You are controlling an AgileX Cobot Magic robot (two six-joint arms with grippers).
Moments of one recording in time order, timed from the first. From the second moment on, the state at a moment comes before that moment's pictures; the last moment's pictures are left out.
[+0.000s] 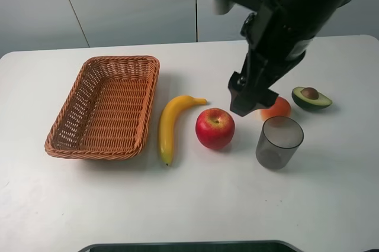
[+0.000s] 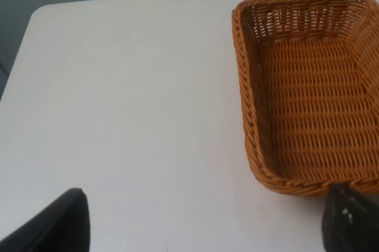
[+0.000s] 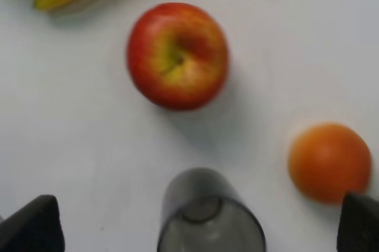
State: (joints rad) left arm -0.06 0.00 -0.52 0.08 1.09 -0.02; right arm 0.73 1.53 -1.13 0.00 1.04 -0.36
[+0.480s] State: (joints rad) left arm -0.06 0.00 -0.52 0.08 1.09 -0.02; right arm 0.75 1.78 -1.16 0.00 0.83 -0.43
